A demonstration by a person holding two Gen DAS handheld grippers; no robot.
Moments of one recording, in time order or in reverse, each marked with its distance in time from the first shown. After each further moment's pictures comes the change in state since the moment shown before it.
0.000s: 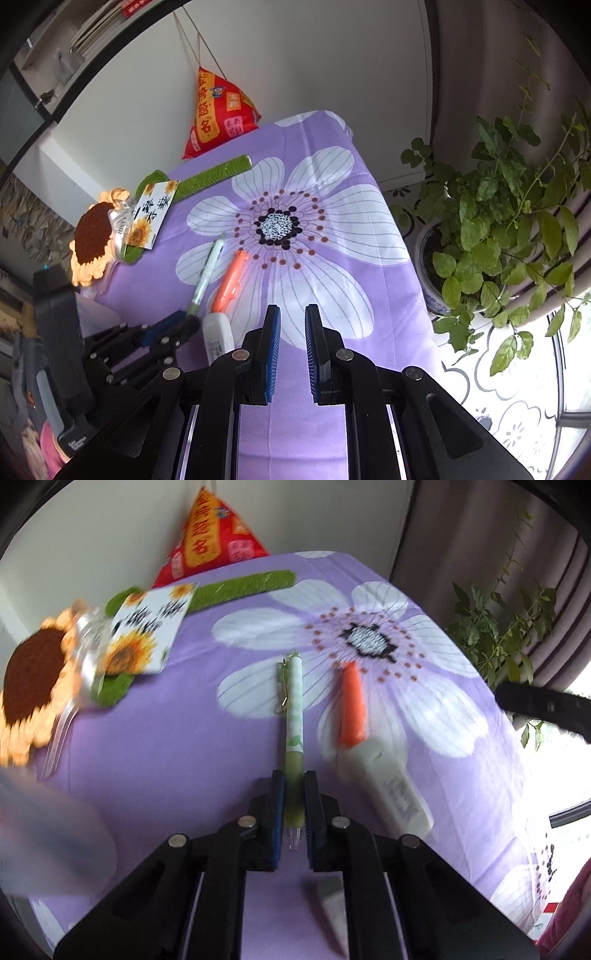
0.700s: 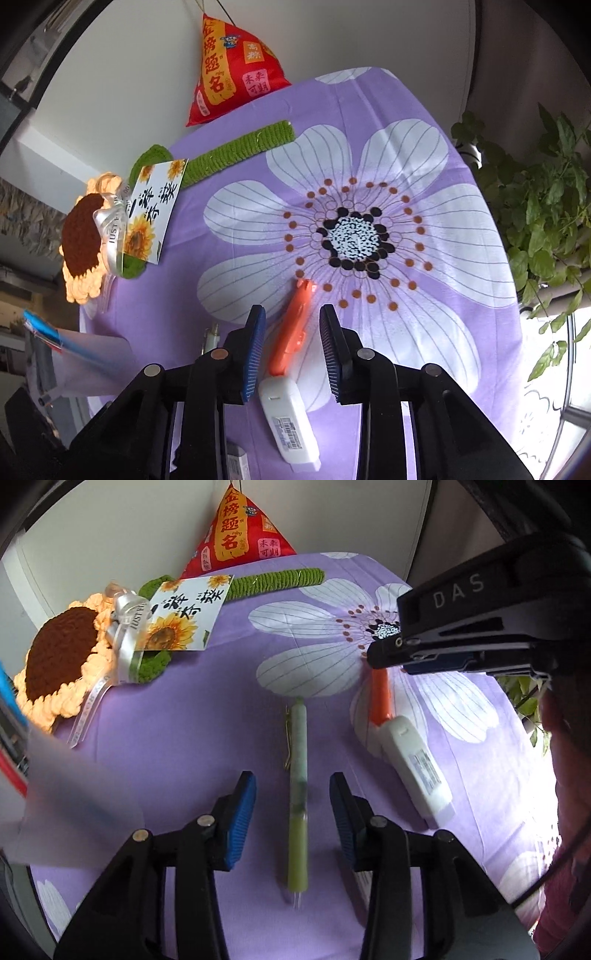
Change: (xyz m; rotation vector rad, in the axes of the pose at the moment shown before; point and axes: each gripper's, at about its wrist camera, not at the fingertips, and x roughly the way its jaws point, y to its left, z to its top) left arm -0.006 0.014 -0.005 -0.016 -0.008 0.039; right arm 0.082 0.052 0.046 0.022 0.185 0.028
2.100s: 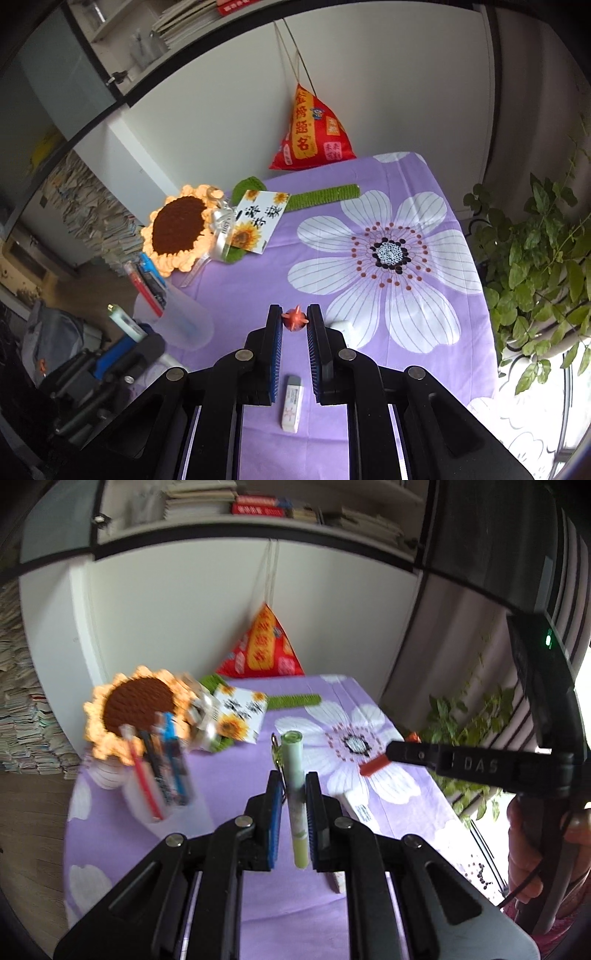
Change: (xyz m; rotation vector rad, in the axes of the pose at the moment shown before) left arm -0.165 0.031 -0.030 -0.132 -0.384 -0.065; right arm -0.119 0.047 -0.075 -0.175 -0.249 0.093
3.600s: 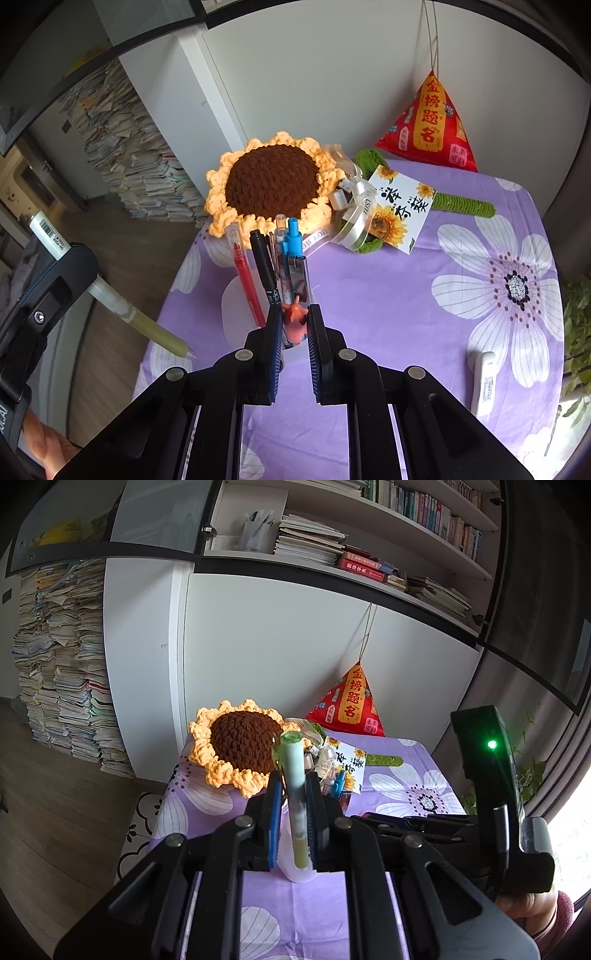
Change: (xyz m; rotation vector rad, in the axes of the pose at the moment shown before) left arm -0.057 0.123 0.009 -0.176 -0.155 0.129; right arm 0.083 0.165 -0.002 -0.234 0.113 0.020
